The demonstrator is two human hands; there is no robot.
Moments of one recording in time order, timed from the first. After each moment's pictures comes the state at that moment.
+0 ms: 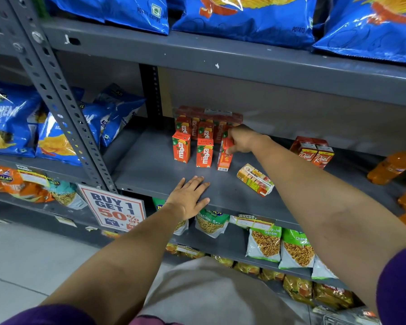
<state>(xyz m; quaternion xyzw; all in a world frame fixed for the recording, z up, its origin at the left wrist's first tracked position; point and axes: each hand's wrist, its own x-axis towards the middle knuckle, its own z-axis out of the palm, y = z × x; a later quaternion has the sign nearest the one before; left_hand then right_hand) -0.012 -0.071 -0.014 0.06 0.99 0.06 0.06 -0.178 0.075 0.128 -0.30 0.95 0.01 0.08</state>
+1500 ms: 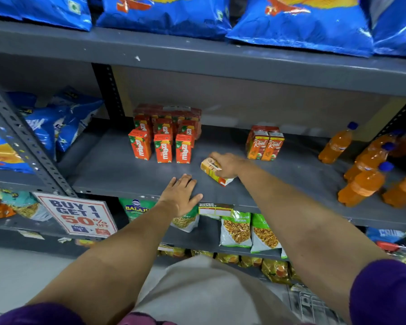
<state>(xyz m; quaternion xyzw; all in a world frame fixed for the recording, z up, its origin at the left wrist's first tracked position) -0.031 0.017 -0.011 0.07 0.99 0.07 0.06 -0.146 0.186 0.061 -0.24 0.96 -0.02 0.14</state>
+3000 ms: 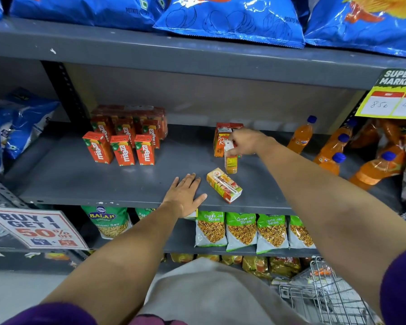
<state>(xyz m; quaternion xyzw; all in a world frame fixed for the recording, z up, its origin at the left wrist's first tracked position) -0.064 0.126 -0.017 0.10 0.99 0.07 0.07 -0.204 0.323 0.116 -0.24 0.97 0.05 0.07</state>
